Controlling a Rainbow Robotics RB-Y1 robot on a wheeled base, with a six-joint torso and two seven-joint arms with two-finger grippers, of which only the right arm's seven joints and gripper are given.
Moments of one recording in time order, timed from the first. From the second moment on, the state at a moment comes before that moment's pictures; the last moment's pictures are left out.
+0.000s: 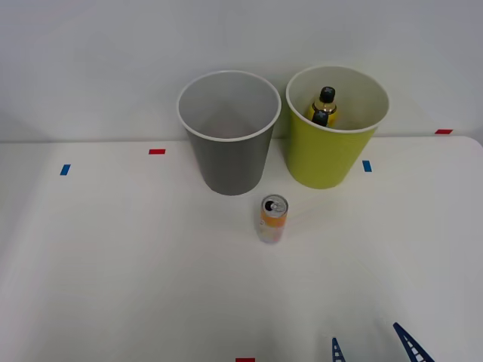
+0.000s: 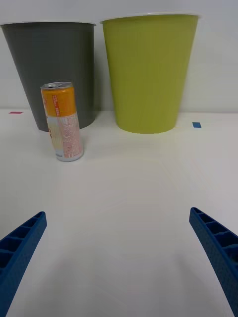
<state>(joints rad) 0.94 -0.10 0.16 -1.79 0.44 -0.77 1.18</state>
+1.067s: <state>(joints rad) 0.70 -0.40 0.46 -1.81 -0.03 -0.74 1.55</state>
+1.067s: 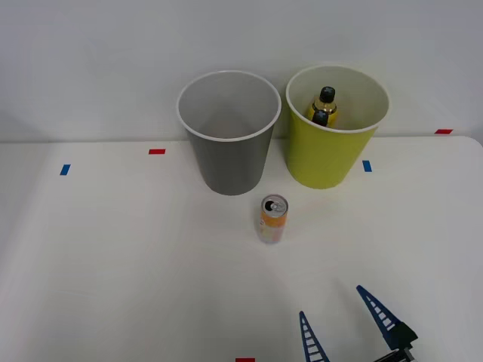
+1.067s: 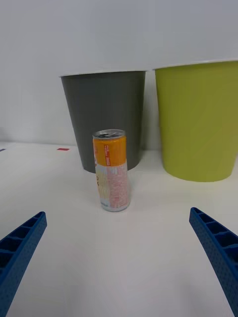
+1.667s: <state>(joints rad) 0.55 -0.40 0.58 -1.81 -0.30 -0.64 1.73</state>
